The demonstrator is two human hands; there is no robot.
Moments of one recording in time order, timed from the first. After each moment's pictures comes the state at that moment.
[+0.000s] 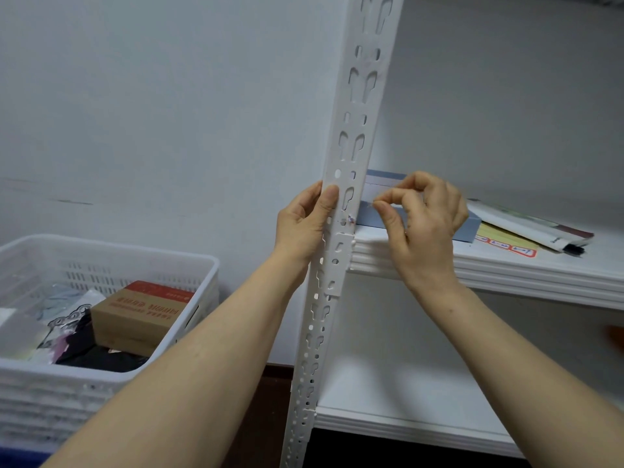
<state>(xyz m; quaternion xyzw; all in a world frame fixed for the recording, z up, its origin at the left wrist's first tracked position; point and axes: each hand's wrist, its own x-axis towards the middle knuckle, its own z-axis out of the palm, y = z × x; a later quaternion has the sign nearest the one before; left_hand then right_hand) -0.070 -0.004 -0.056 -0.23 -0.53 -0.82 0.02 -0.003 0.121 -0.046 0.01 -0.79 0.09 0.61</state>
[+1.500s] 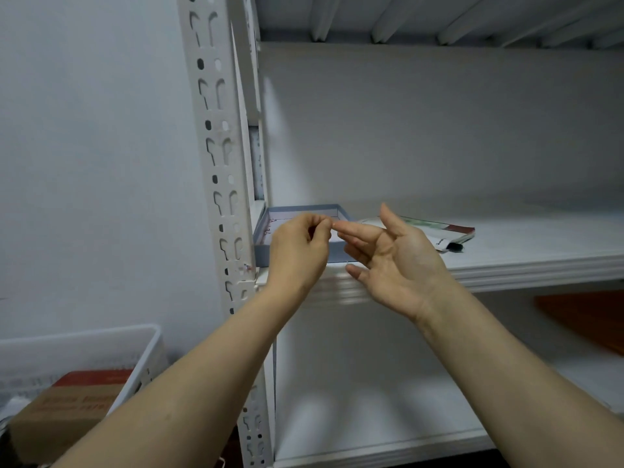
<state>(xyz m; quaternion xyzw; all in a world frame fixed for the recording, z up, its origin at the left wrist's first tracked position) -0.001 0.085 -0.006 -0.34 -0.71 -0.59 0.17 0.087 0.178 0.004 -0.05 -0.56 0.81 0.16</state>
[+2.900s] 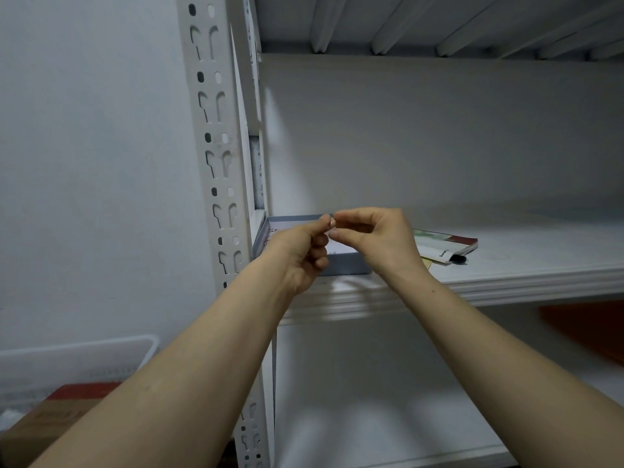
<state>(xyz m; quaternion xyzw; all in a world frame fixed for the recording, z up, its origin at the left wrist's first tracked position) -0.026 0.097 0.018 -0.17 -0.53 -0.79 -0.25 0.045 0.195 0.014 -0.04 -0.78 0.48 0.41</state>
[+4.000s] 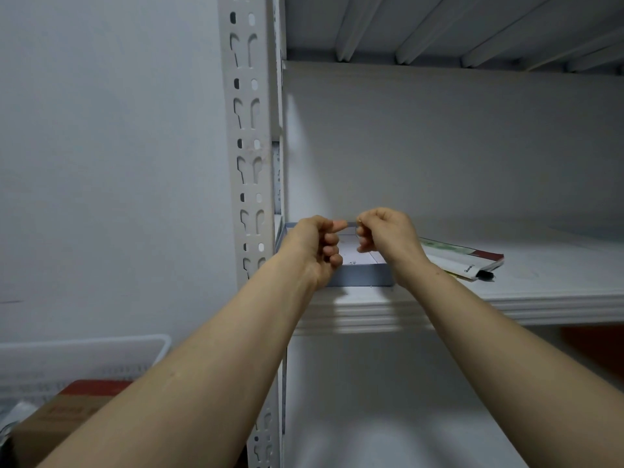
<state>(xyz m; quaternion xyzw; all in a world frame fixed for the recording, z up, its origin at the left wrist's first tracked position) -0.036 0.089 0.033 -0.12 -0.51 -0.81 -0.26 0.000 0.204 0.027 -0.10 -0.74 0.55 0.37</state>
